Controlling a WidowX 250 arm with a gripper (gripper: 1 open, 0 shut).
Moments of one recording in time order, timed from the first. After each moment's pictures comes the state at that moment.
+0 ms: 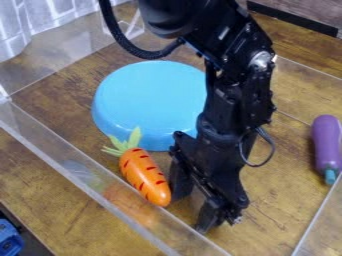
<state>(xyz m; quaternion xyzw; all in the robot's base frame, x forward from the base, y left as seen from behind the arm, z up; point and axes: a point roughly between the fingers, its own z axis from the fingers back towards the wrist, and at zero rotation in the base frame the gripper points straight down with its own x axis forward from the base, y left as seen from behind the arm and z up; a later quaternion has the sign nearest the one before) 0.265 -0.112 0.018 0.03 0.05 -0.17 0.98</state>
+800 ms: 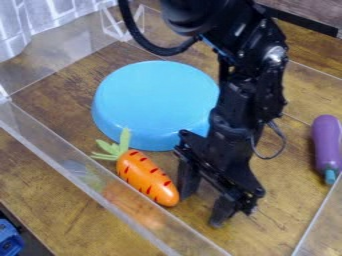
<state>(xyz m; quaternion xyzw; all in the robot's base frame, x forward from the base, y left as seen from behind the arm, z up) 0.271 -0.097 0.018 0.02 0.05 -0.15 0.99</state>
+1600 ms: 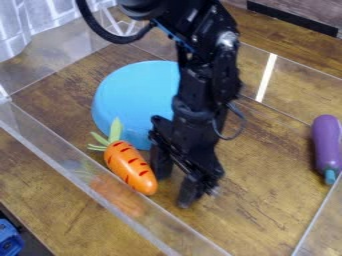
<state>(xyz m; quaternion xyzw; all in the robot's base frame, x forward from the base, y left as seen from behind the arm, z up) 0.263 -0.056 0.021 0.03 0.06 -0.17 0.98</state>
